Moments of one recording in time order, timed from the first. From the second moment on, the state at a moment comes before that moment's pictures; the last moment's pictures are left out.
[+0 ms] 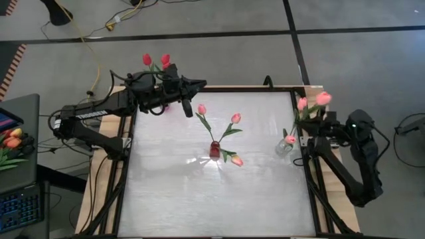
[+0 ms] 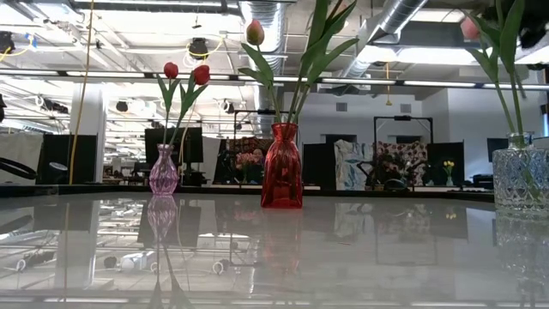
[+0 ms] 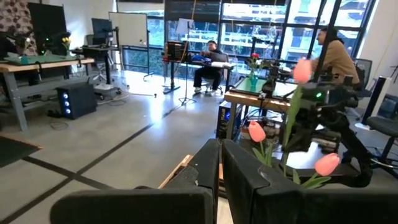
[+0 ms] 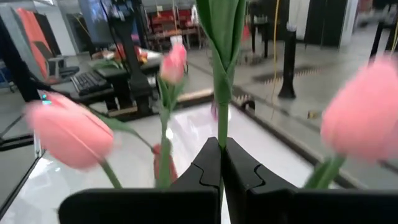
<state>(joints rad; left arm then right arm) 0.17 1.30 1.43 -0.10 -0.21 -0.08 -1.06 0.00 0.68 -0.77 -0.73 0.03</state>
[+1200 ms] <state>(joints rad) 0.15 1.30 1.43 -0.14 -0.20 -0.01 -1.06 0.01 0.70 -0.76 -0.63 0.09</state>
